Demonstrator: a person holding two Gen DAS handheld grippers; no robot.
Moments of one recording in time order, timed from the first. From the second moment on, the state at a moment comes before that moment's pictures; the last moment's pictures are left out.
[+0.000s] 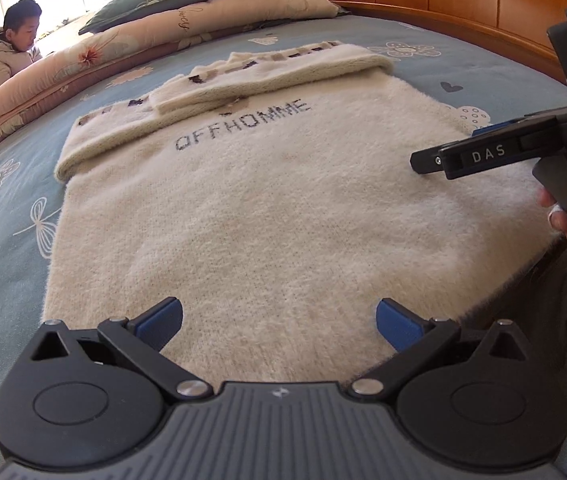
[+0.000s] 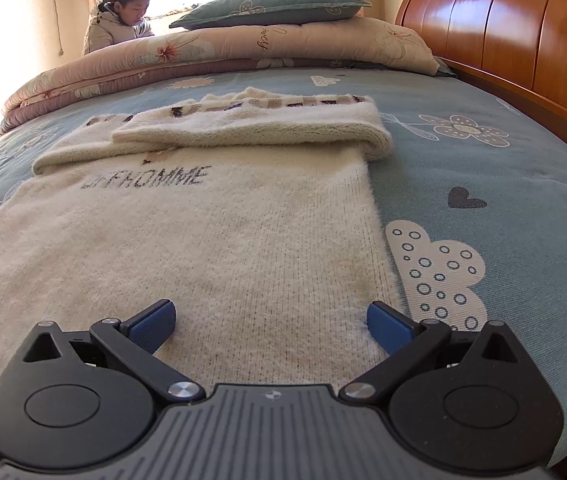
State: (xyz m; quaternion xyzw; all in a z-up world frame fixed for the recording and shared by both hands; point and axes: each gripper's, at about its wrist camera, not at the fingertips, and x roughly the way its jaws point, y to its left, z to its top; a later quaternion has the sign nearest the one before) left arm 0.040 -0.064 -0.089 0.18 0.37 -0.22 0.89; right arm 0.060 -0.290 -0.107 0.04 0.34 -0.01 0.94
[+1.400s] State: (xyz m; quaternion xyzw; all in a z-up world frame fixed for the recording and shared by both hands) left arm -0.029 -0.106 -0.125 0.54 0.10 -0.24 0.80; right arm 0.038 -0.291 -0.080 0.10 0.31 0.03 0.94
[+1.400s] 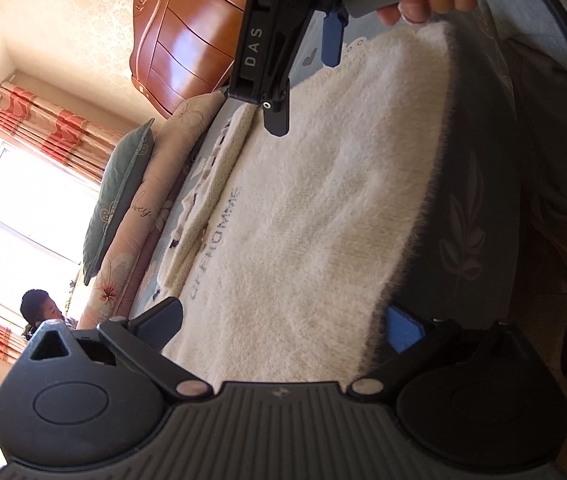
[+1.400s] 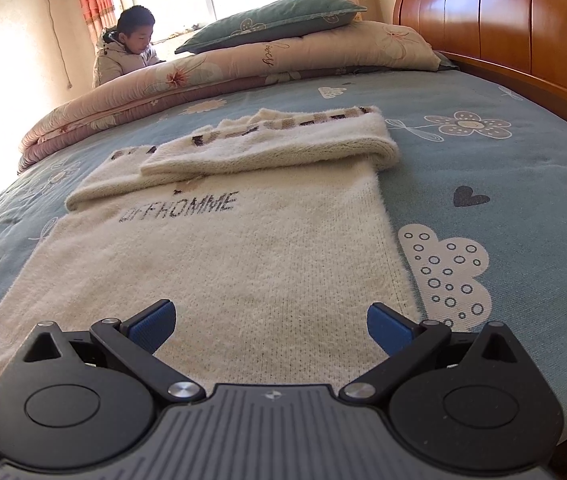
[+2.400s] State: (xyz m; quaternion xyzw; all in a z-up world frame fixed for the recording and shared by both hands) left arm -0.012 -0.058 -0.099 0.44 0.14 -0.20 0.86; right arm -0.033 -0.144 -0.103 -0.33 0.19 0.18 0.91
